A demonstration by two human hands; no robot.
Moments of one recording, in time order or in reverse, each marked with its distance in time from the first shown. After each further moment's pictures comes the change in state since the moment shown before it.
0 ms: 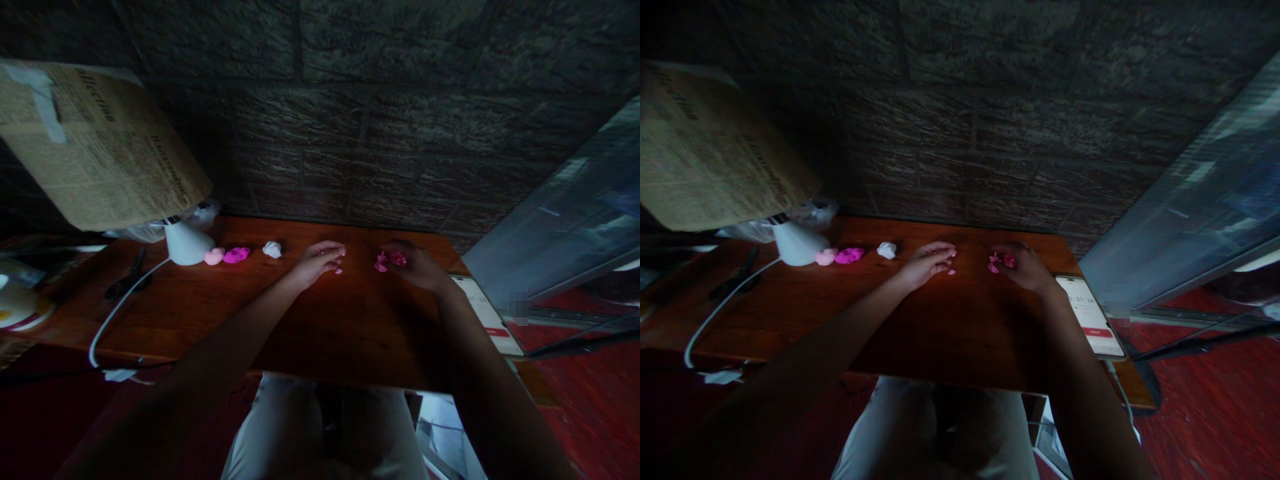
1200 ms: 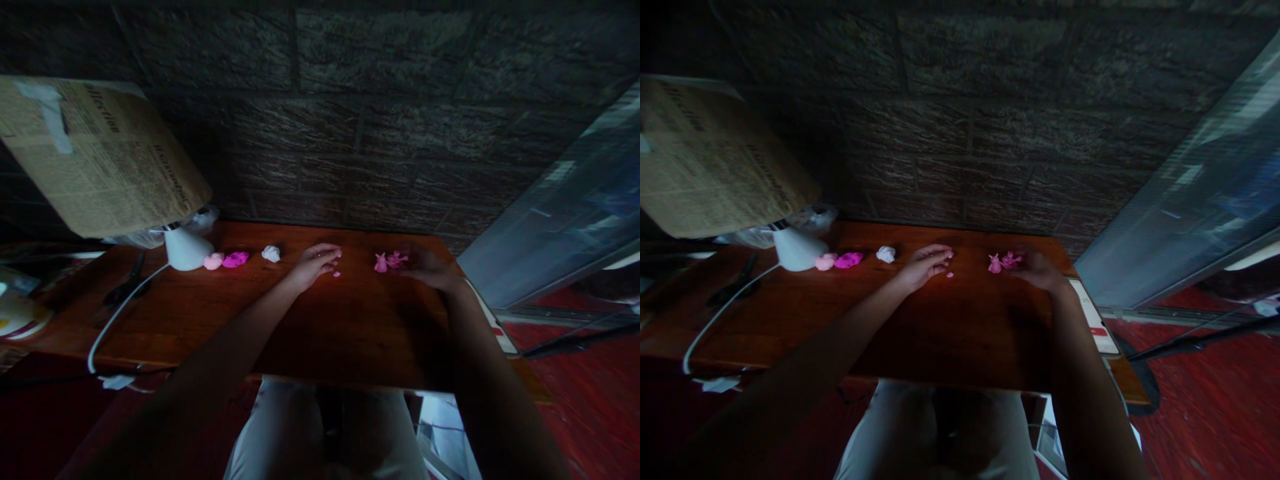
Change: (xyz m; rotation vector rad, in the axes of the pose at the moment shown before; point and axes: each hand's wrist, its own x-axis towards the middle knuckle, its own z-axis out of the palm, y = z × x) left_hand 0.001 0.003 -0.001 -0.008 0.048 -0.004; right_hand -0.009 0.046 -0.007 0.411 0.035 0.261
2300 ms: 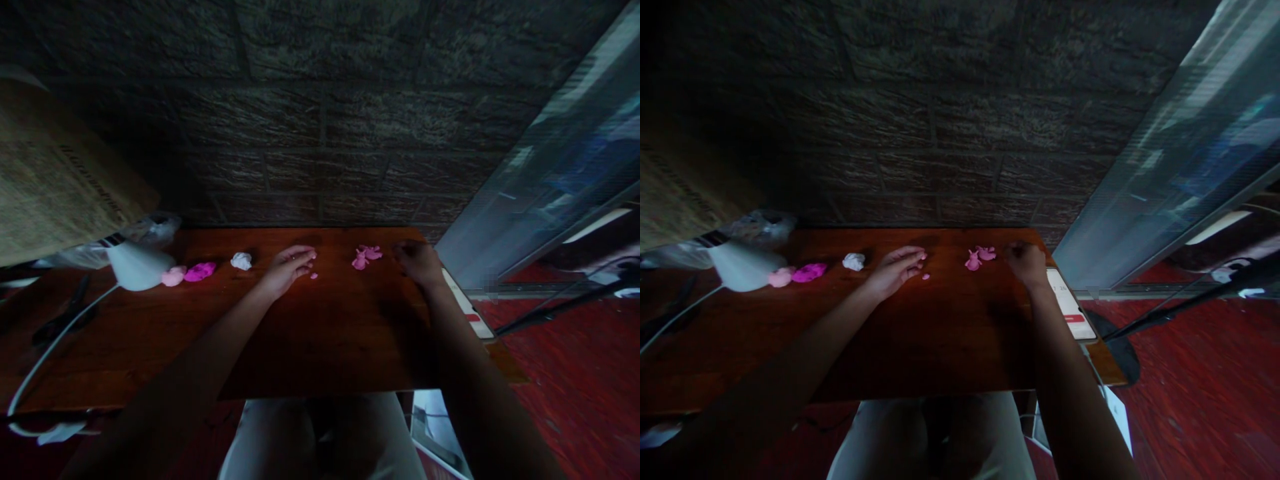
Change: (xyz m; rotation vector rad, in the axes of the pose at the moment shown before) left_hand 0.004 -0.002 -0.003 0.033 -0.002 -0.007; right_hand -0.018 -0.012 -0.003 -0.351 0.383 0.297
